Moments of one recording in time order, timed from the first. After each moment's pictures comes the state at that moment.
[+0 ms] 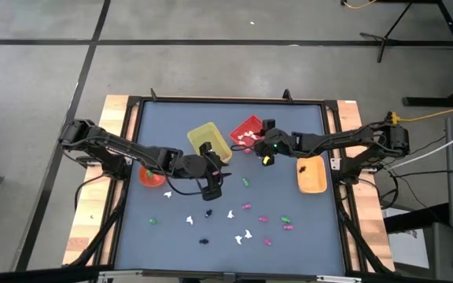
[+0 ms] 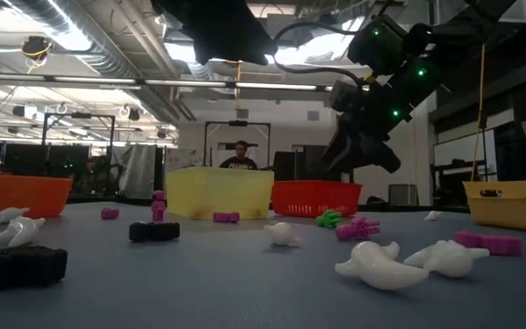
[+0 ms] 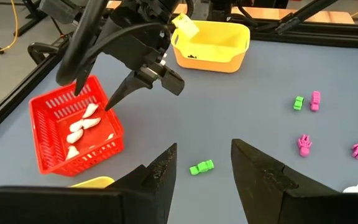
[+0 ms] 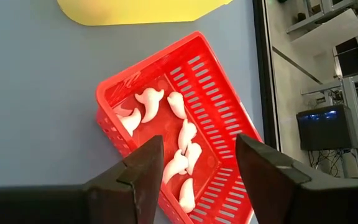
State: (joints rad) left arm -0.19 1.50 1.03 -0.08 -0.38 -0.21; right arm -0.18 1.48 0.69 0.08 0.35 -0.63
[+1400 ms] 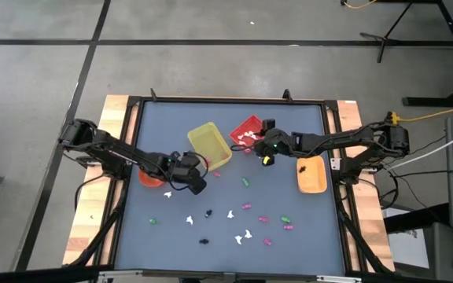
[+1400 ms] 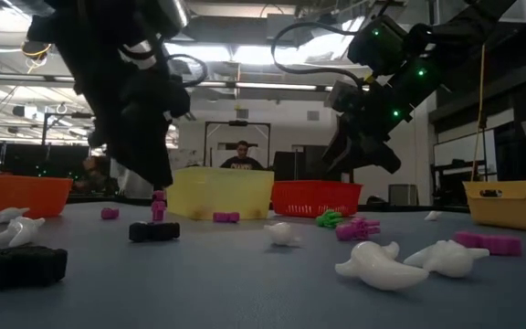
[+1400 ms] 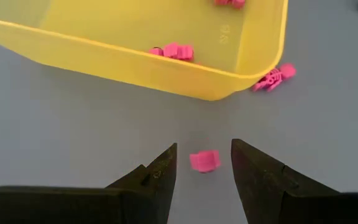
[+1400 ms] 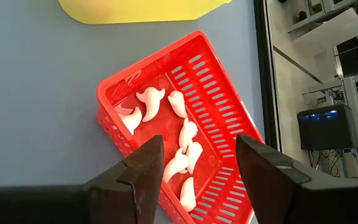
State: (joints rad) left arm -0.18 1.50 0.74 -0.38 -0.45 -0.89; right arm -0.18 1.48 0.69 0.08 0.35 -0.63
